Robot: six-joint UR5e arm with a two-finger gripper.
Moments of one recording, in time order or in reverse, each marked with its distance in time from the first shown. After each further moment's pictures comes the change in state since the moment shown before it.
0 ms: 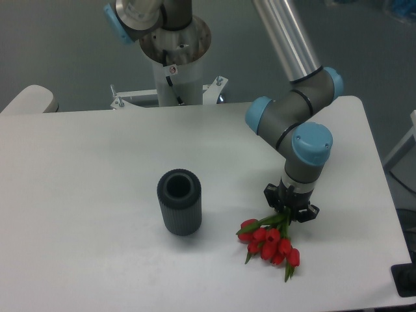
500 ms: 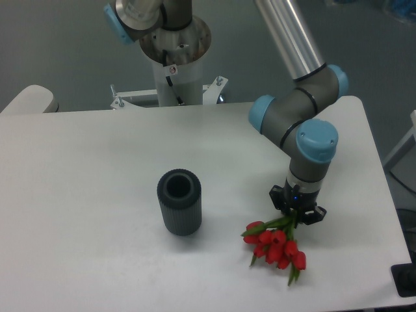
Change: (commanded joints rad) arm -0.021 0.032 0.113 -0.018 -0.038 0.003
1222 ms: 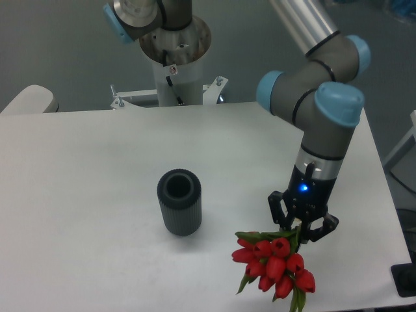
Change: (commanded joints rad) arm 0.001 0.101 0.121 -0.025 -0.540 -0.221
